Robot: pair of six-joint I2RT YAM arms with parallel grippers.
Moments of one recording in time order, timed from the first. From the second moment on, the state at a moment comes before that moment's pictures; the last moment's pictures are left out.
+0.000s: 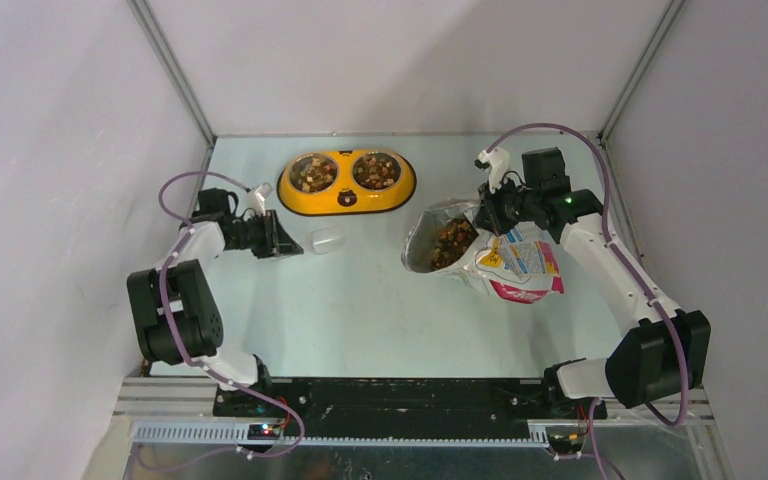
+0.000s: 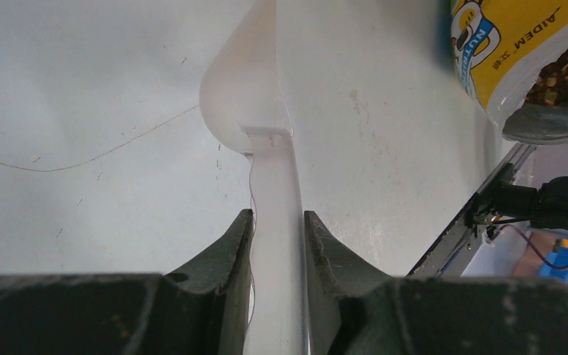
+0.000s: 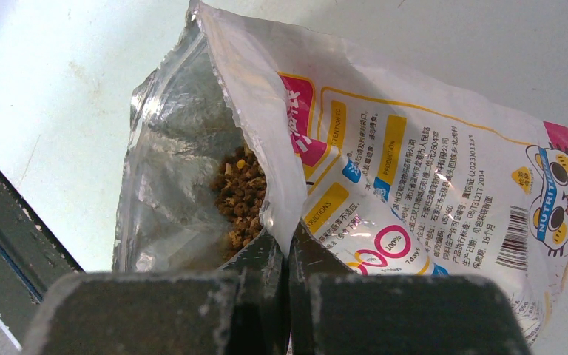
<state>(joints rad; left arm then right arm) 0.22 1.55 0.96 -0.56 0.85 0.12 0.26 1.36 1.21 -0.63 -0.50 -0.24</state>
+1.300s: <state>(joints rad) 0.29 1.69 0.88 -0.38 0.79 0.08 0.26 1.36 1.21 -0.63 -0.50 -0.24</state>
